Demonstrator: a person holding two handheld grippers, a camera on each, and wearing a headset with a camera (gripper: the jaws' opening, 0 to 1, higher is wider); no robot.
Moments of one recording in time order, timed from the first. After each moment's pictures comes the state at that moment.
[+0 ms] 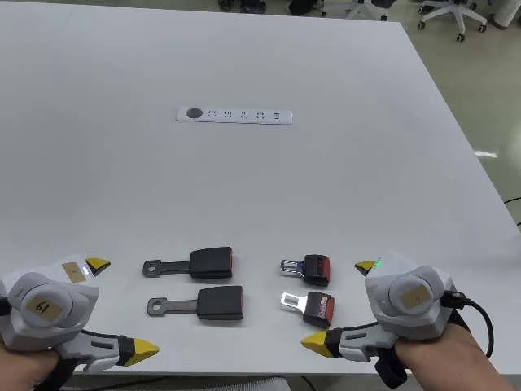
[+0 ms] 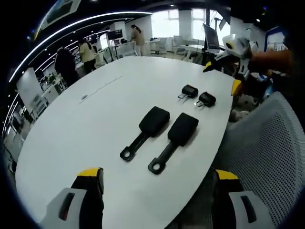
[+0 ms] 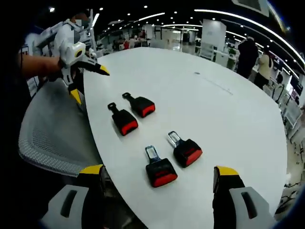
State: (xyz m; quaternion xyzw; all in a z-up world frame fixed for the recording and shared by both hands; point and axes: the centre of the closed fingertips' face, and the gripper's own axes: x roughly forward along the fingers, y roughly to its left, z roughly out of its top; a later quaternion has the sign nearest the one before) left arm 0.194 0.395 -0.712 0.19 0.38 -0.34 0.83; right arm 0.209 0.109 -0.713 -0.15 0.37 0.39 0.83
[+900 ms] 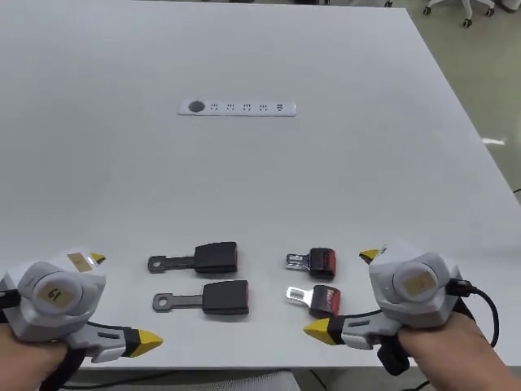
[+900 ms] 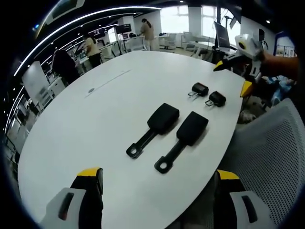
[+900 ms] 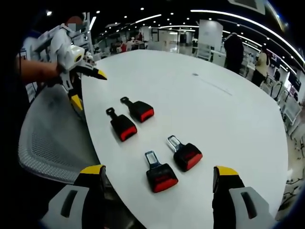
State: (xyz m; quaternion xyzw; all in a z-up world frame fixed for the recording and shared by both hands) left arm 0.195 0.394 -0.711 0.20 0.40 -0.32 0.83; right arm 0.210 0.111 -0.705 -0.15 0.36 0.39 0.83
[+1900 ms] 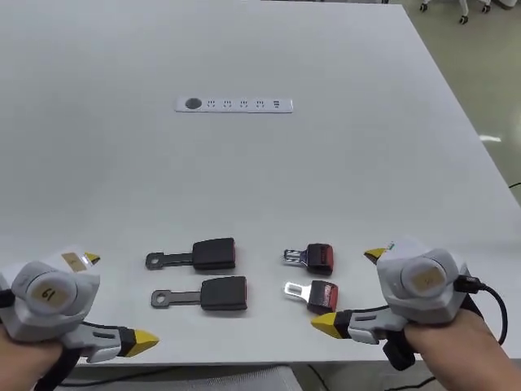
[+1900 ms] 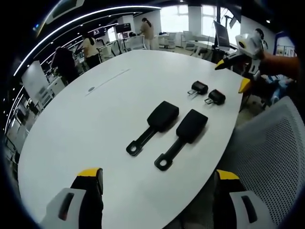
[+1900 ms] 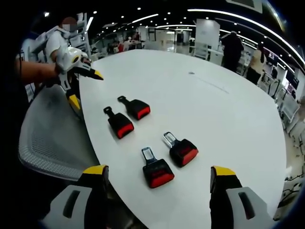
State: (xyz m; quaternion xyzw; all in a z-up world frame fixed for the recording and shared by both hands) left arm 0.193 0.397 -0.712 0.20 0.40 -0.33 0.83; right arm 0.210 0.102 -0.705 -0.15 0.36 0.38 0.84
